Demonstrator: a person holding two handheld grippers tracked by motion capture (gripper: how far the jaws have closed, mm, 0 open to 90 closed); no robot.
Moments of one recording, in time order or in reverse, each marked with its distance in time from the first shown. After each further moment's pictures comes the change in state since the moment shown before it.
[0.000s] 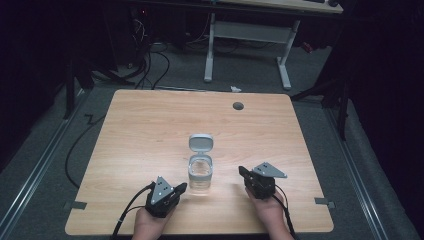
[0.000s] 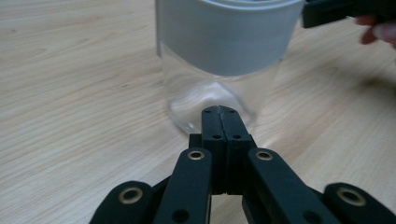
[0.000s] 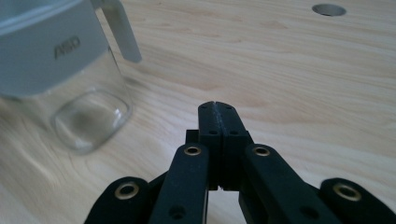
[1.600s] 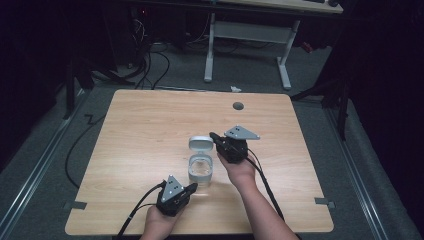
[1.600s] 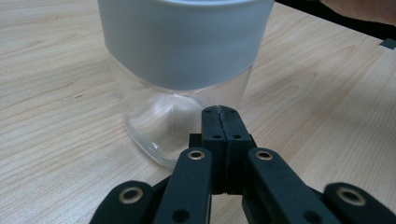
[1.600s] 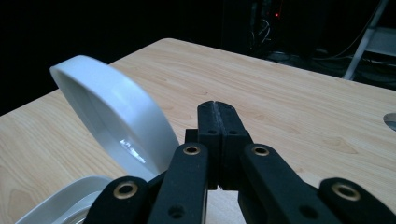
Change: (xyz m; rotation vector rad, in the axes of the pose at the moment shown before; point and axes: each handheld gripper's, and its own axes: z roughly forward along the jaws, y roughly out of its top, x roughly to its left) left arm -0.009 -0.012 0.018 0.006 -0.049 -0.024; right arm 0.032 0.102 0.057 -0.124 0.137 -0.050
